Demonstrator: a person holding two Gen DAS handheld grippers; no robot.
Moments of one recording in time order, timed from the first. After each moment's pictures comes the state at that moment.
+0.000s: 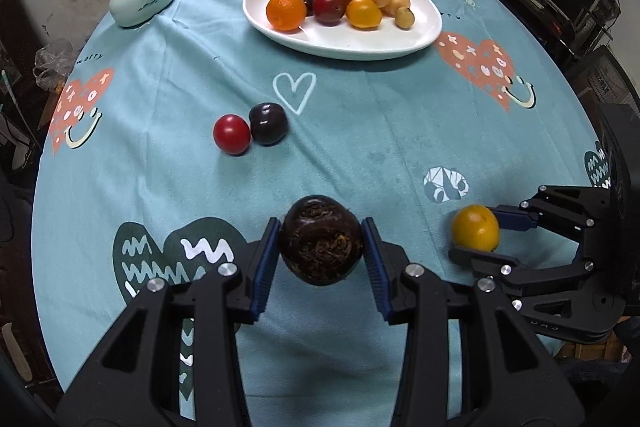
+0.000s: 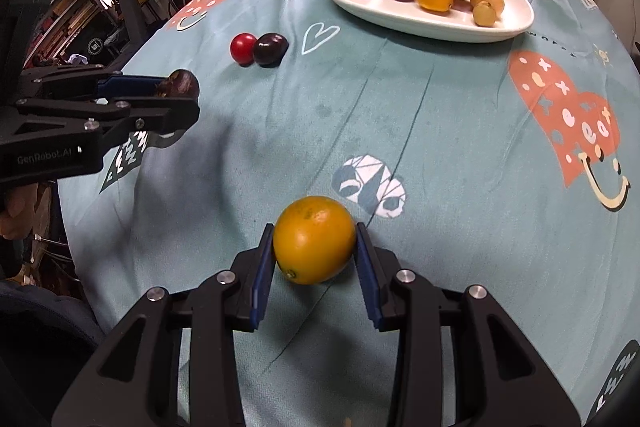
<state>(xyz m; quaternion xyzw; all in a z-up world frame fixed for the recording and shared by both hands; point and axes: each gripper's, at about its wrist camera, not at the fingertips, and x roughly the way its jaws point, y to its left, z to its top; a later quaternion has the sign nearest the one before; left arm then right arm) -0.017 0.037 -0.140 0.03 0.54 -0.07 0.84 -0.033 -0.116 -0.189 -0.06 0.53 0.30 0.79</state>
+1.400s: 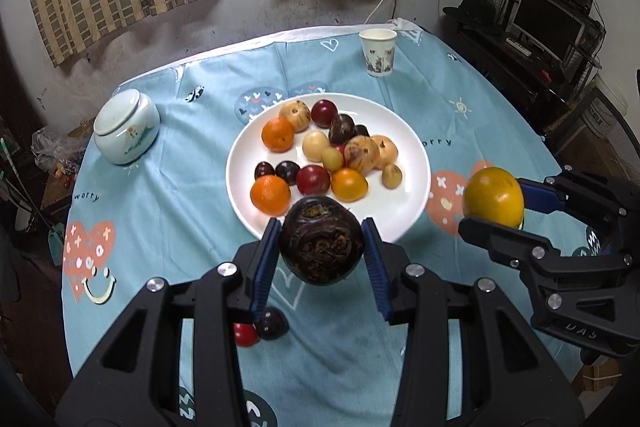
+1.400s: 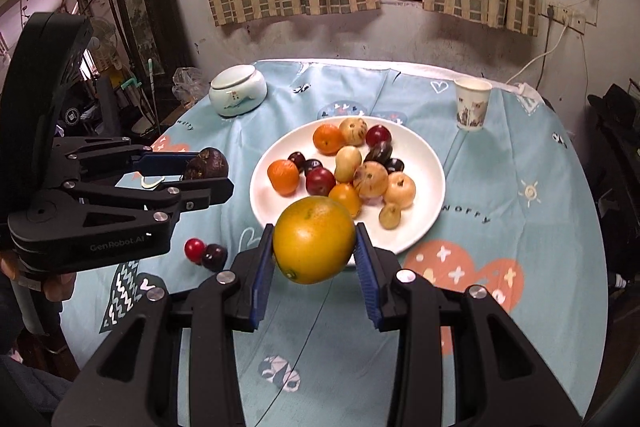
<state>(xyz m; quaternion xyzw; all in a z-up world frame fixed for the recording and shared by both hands) 0.101 0.002 -0.047 0.06 0.44 -0.10 0.89 0.074 -0.142 -0.061 -0.03 0.38 0.25 0.89</state>
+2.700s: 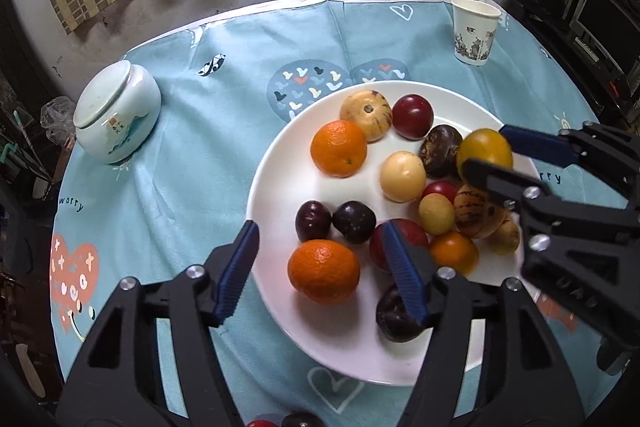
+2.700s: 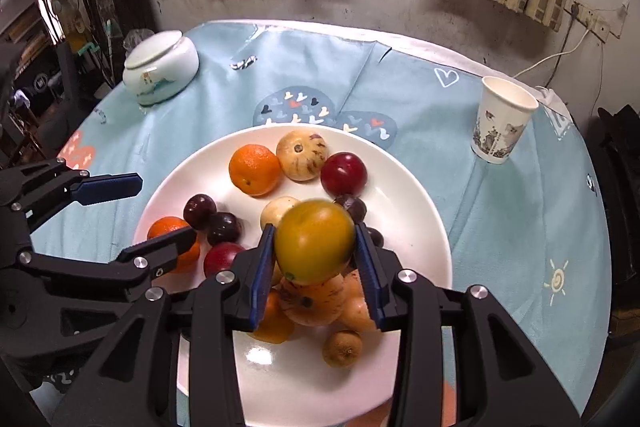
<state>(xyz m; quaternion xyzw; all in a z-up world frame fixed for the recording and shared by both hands) 0.229 0.021 -0.128 0.05 0.49 -0.01 0.87 0.237 -0.103 -0.124 -0.08 0.44 0.21 0.87</state>
